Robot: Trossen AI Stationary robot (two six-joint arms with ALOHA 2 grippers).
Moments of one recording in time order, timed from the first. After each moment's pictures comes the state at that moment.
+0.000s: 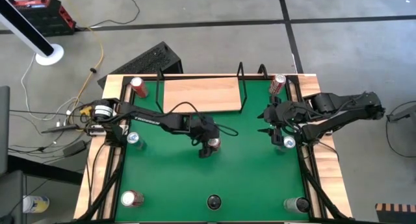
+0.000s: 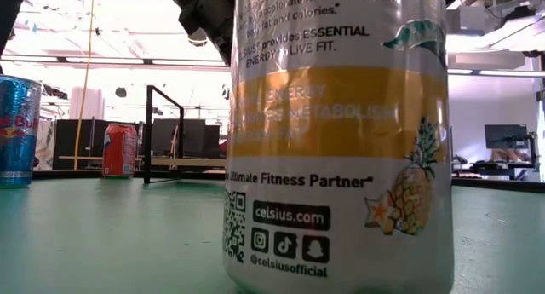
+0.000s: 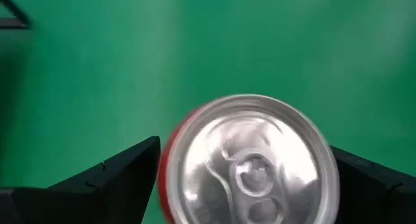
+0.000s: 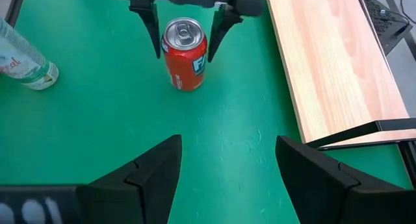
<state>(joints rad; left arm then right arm) -0.01 1.82 1.22 -0.16 0.04 -0.09 0.17 1.01 1.18 -1.00 0.21 0.12</state>
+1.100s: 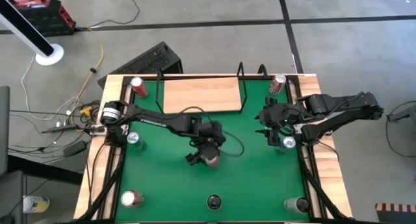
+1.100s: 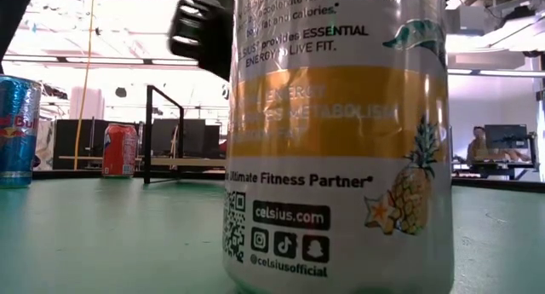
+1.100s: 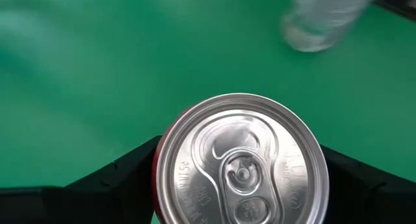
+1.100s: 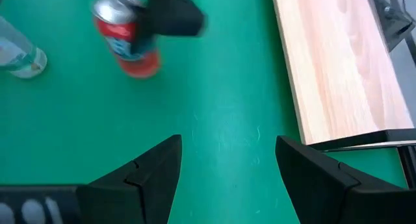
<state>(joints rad) -0.06 1.91 1.43 -0.45 0.44 0.73 0.15 1.07 1.17 -0.98 0.21 0.08</state>
